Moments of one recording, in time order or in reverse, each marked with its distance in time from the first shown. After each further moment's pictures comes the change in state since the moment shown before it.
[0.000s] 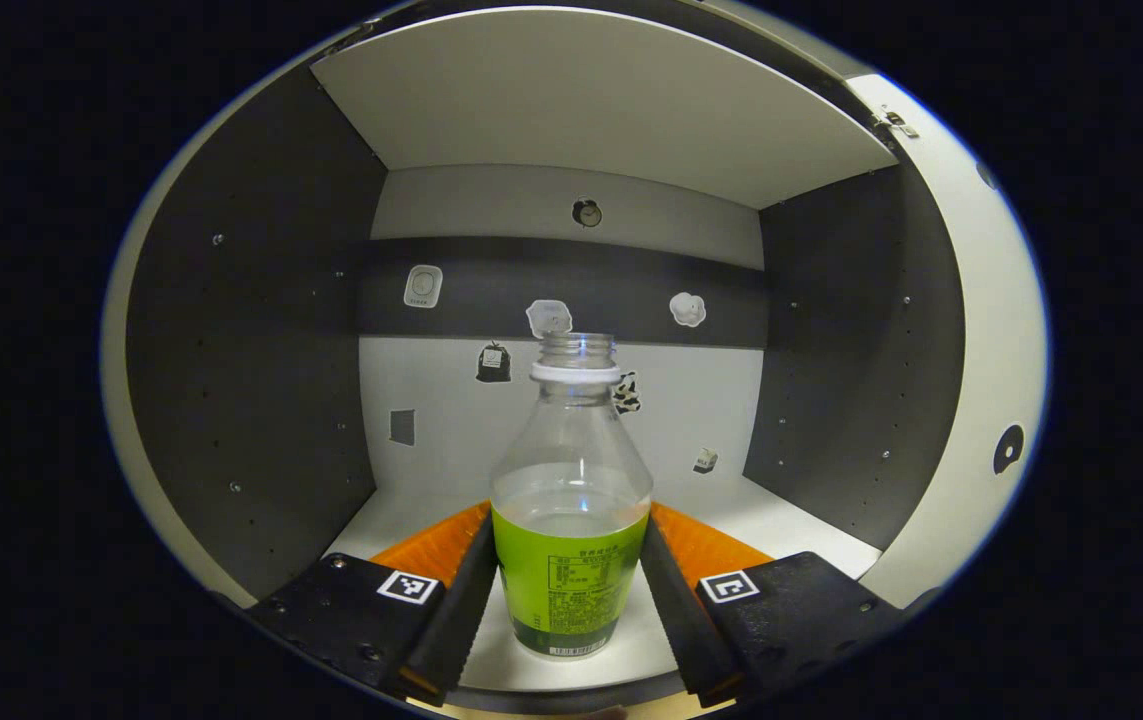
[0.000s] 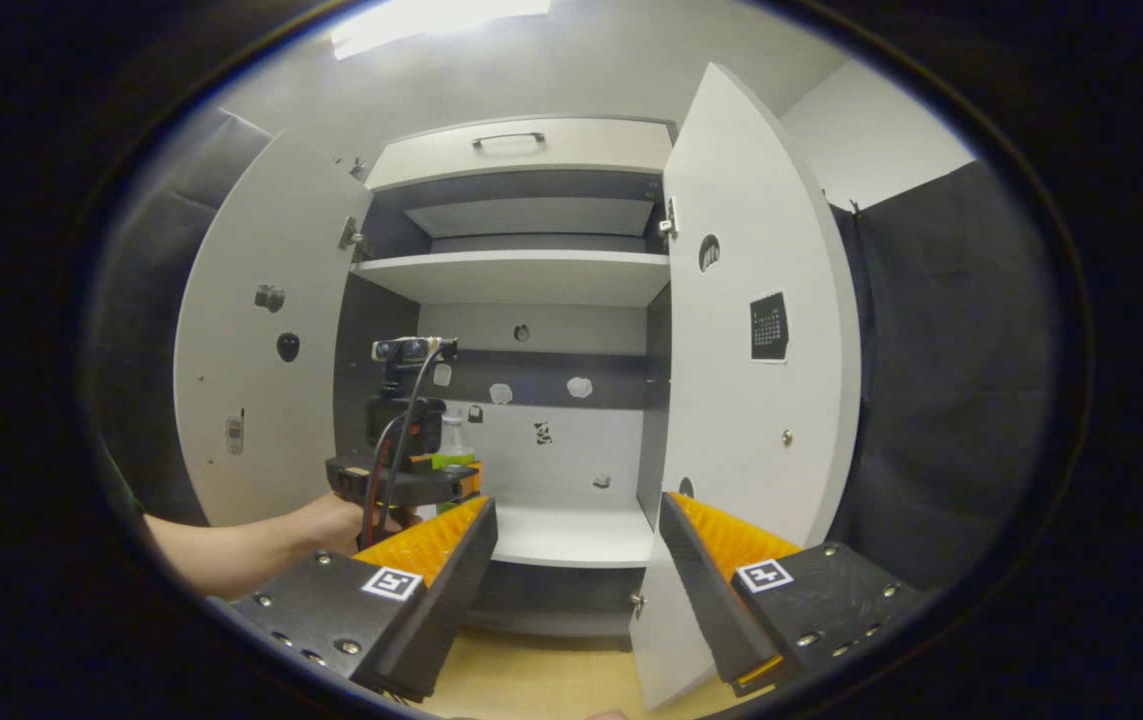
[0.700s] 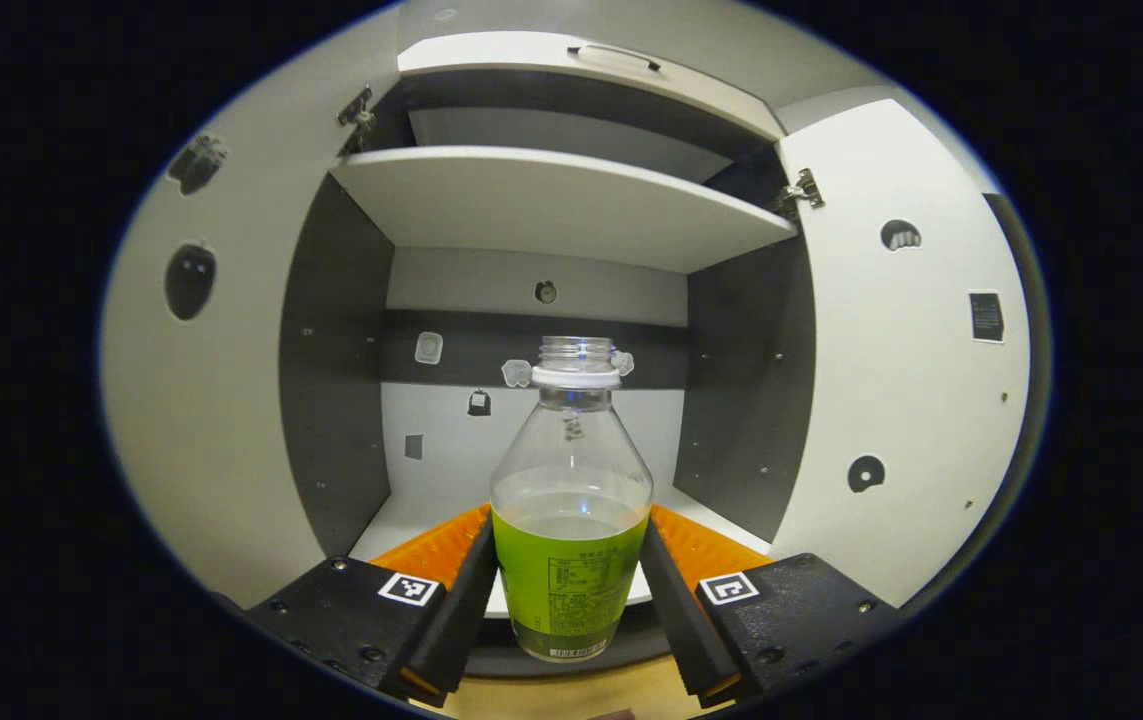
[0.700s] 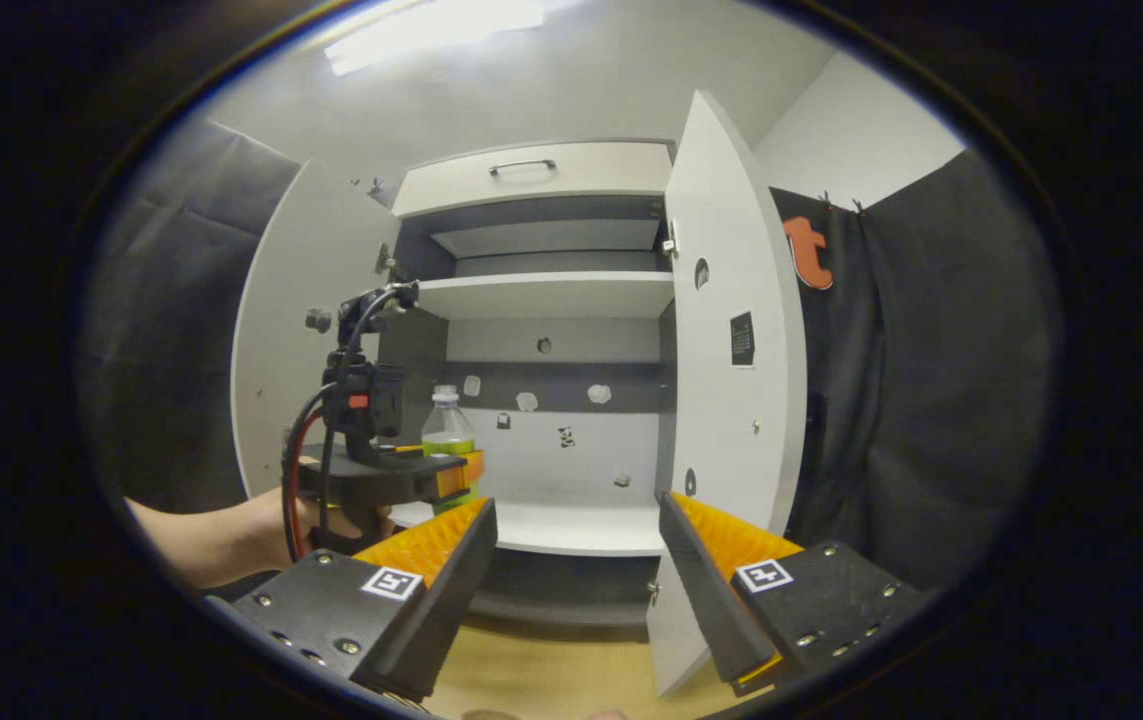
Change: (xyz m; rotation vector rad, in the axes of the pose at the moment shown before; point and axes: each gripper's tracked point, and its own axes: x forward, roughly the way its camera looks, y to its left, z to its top) left arm -0.156 -0.041 0.041 0.003 -0.091 -0.056; right arm -0.060 0.010 0.007 0.039 -0.025 0.077
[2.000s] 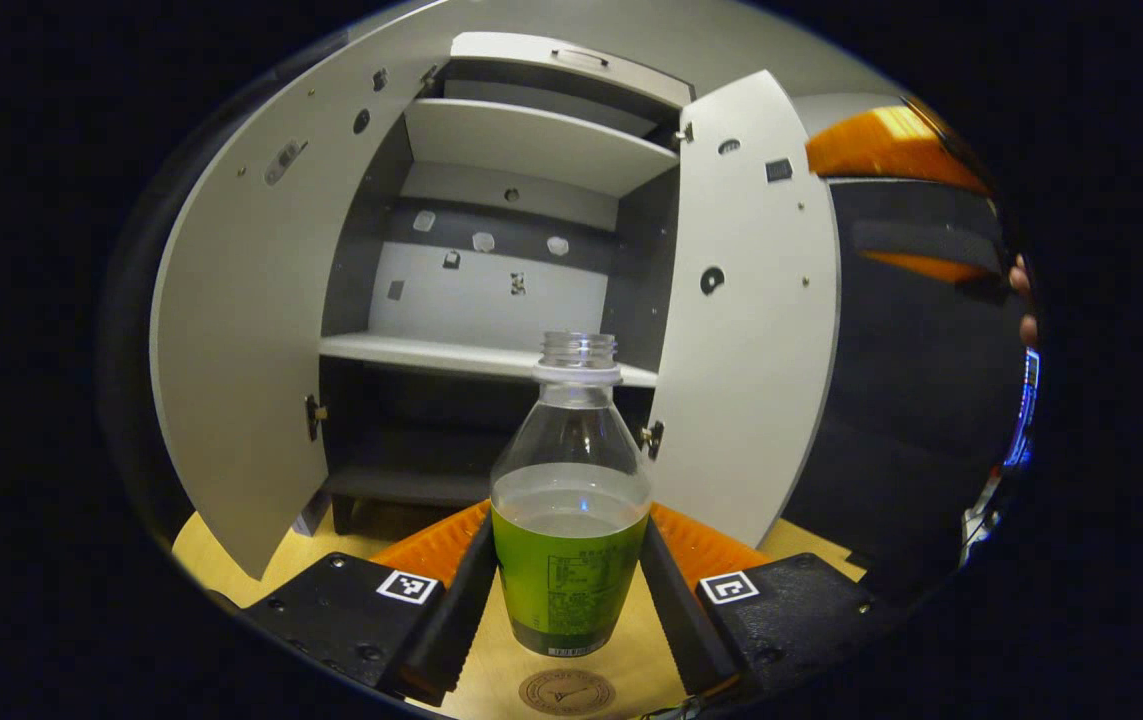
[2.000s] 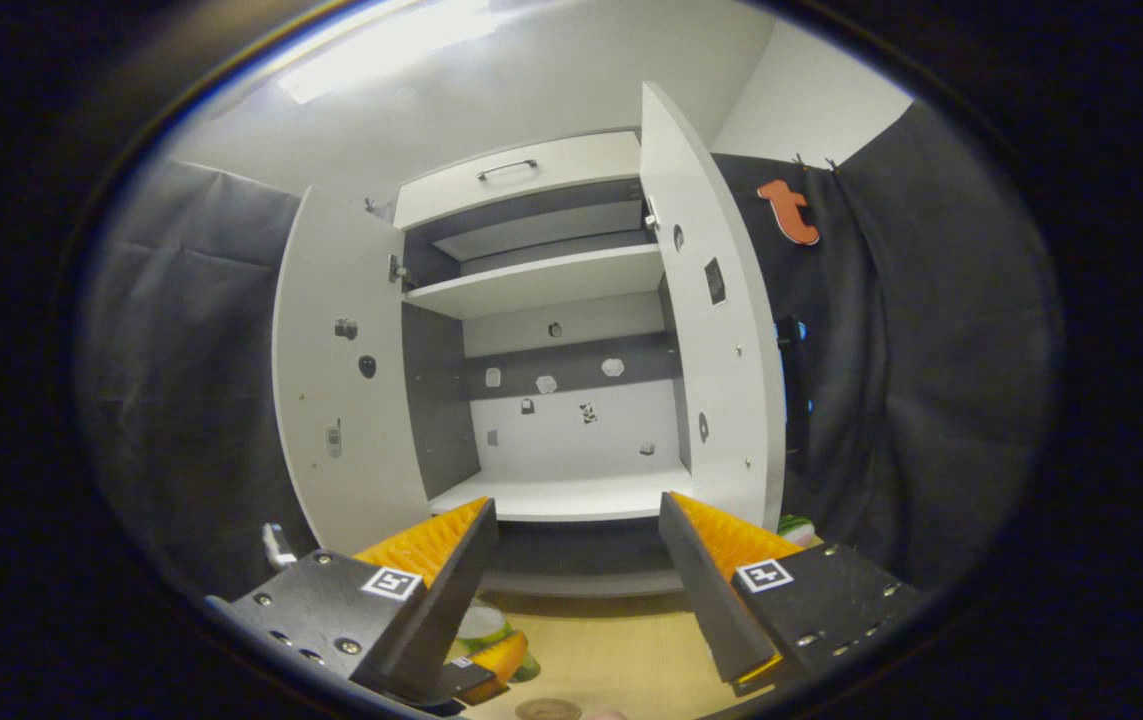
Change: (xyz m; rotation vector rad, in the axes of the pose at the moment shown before) left arm -0.169 -0.091 -0.250 -0.085 0.148 -0.137; right arm -0.041 0.009 -0.038 0.132 0.023 0.049
